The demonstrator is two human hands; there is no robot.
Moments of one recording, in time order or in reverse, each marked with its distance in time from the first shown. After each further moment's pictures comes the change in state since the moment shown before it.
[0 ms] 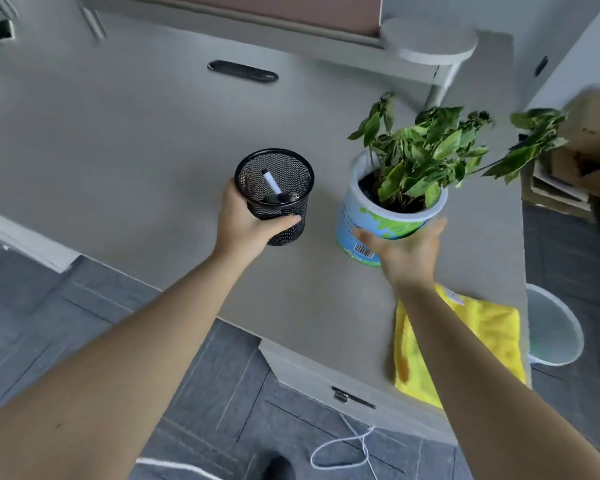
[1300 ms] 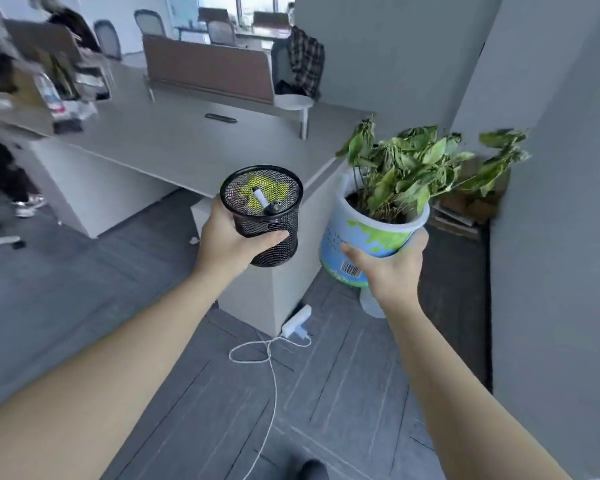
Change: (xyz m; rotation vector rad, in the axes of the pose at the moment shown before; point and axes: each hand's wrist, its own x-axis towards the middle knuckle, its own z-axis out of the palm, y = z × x) left_hand -0.662 0.250 0.137 -0.075 0.142 0.219; right_hand -0.363 0.002 -0.602 0.174 -0.086 -0.276
